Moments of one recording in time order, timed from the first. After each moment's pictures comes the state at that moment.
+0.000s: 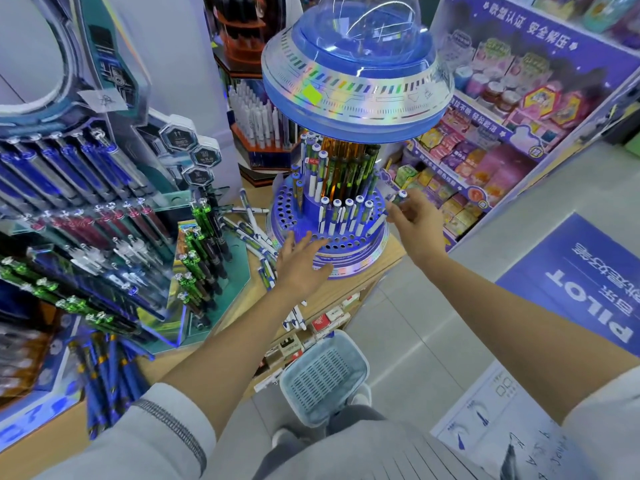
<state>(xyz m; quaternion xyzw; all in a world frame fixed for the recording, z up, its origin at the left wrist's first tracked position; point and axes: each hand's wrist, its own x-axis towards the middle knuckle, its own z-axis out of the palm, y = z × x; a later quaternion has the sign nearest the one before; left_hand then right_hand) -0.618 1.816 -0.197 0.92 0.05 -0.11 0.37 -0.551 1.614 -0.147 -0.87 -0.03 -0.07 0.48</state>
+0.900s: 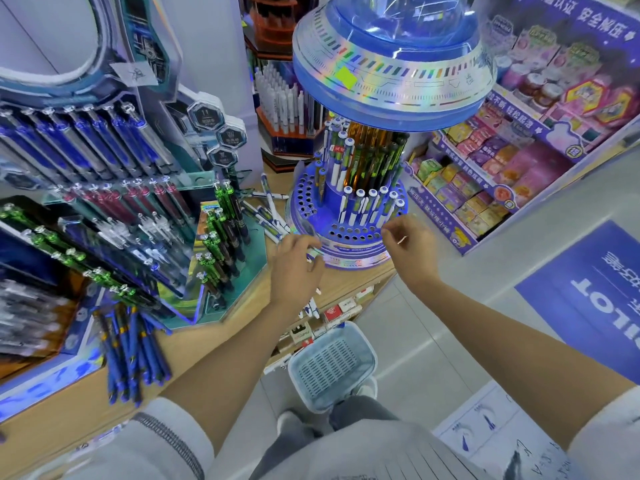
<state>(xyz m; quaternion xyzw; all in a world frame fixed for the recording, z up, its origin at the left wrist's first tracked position) -0.650 1.832 -0.216 0.91 0.11 0.08 0.40 -0.579 1.635 -0.189 -0.91 -0.08 -0.05 0.40</state>
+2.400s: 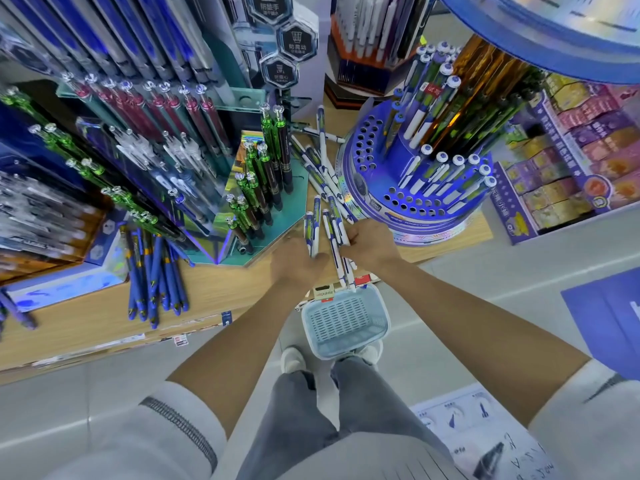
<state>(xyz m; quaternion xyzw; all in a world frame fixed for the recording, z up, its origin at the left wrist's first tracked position) -0.678 1.858 -0.268 0.87 0.35 -0.11 0.33 -0.586 1.745 -0.255 -0.93 -0.18 0.28 0.19</state>
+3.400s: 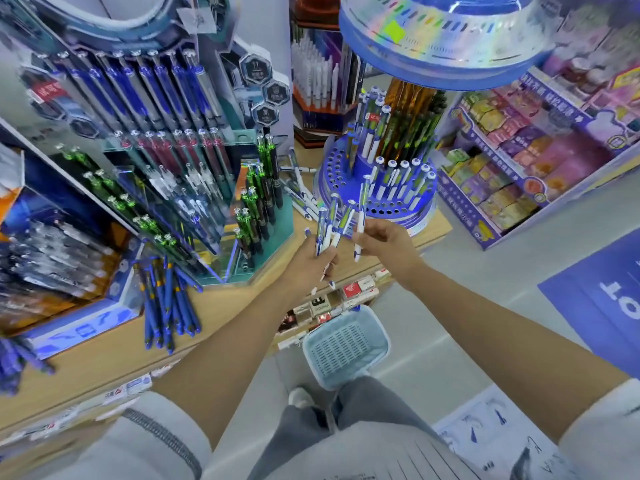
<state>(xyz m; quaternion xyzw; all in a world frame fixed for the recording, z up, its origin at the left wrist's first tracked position) -0.701 1.843 -0.212 0.69 0.17 -0.09 0.69 -0.623 1.688 -0.206 -0.77 -0.05 0.21 0.60</state>
